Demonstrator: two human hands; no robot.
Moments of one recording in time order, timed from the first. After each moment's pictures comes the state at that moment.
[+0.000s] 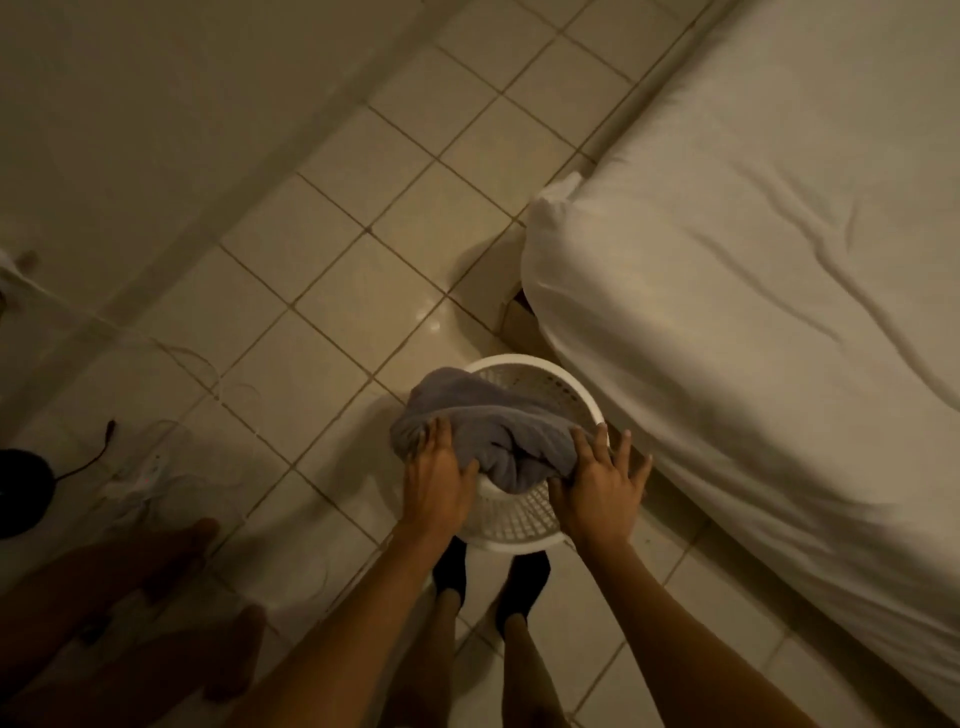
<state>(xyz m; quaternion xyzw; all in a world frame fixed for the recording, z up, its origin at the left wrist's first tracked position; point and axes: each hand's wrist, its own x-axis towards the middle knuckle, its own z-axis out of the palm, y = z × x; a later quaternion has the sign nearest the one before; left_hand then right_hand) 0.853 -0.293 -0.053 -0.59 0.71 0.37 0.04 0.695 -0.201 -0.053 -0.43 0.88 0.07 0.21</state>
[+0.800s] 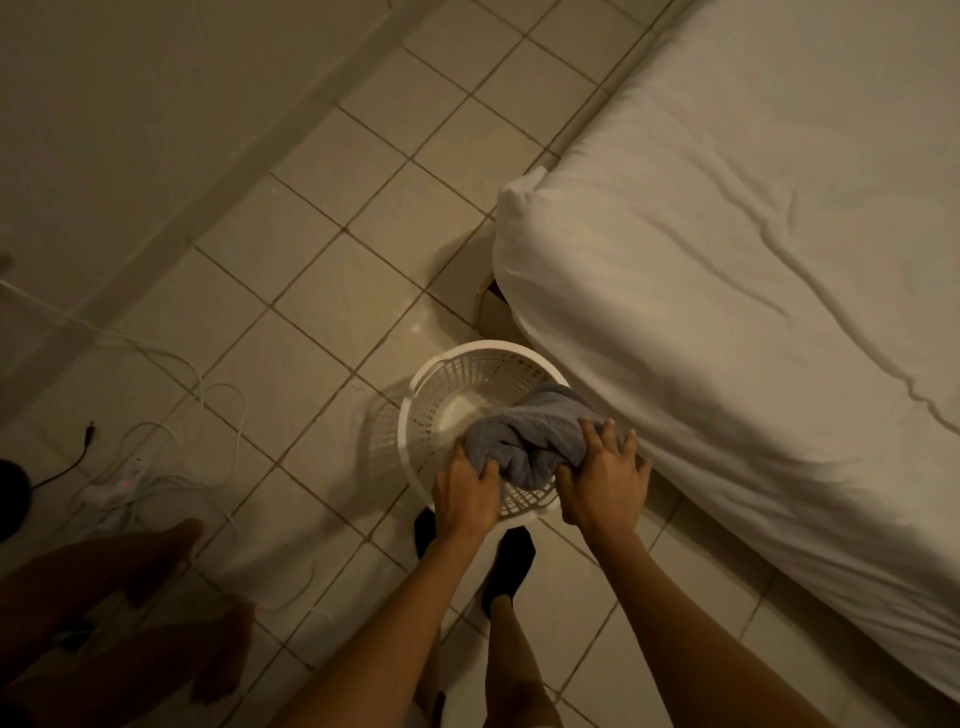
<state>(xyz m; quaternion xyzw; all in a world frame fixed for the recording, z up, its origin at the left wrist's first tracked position) 0.821 -0.225 -0.031 -0.65 0.56 0.51 -0.06 0.684 -0.159 -0.021 -0.36 0.90 0.03 0.23</state>
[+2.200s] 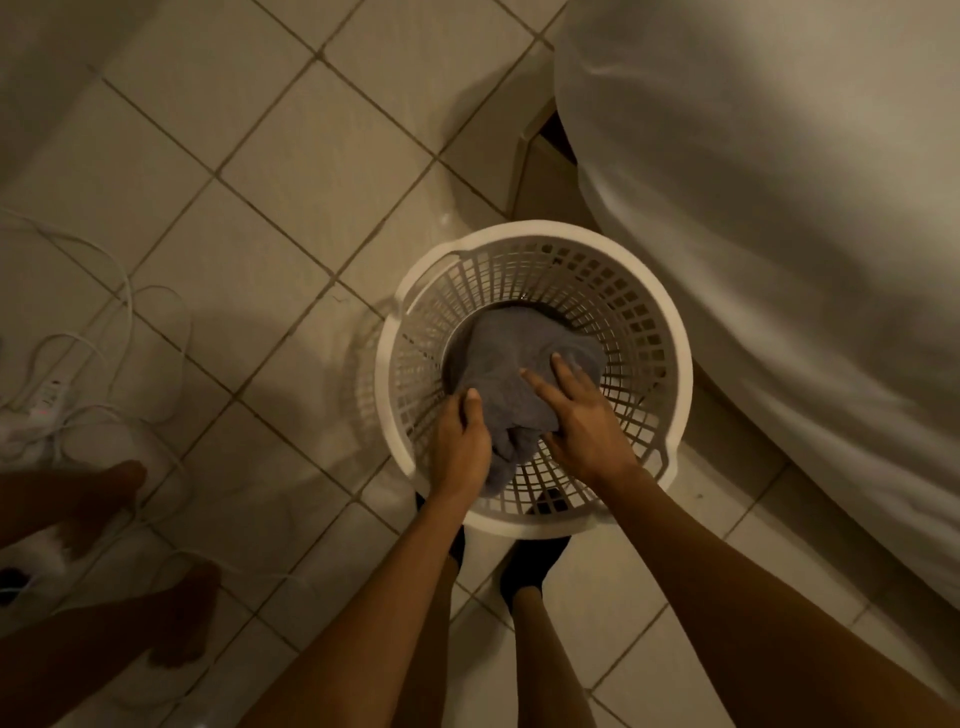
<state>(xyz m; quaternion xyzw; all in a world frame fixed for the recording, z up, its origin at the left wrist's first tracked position) 0.830 -0.236 -0.285 -0.69 0.42 0.58 -0.08 0.686 -0.179 -0.320 -0.58 0.74 -0.06 0.34</state>
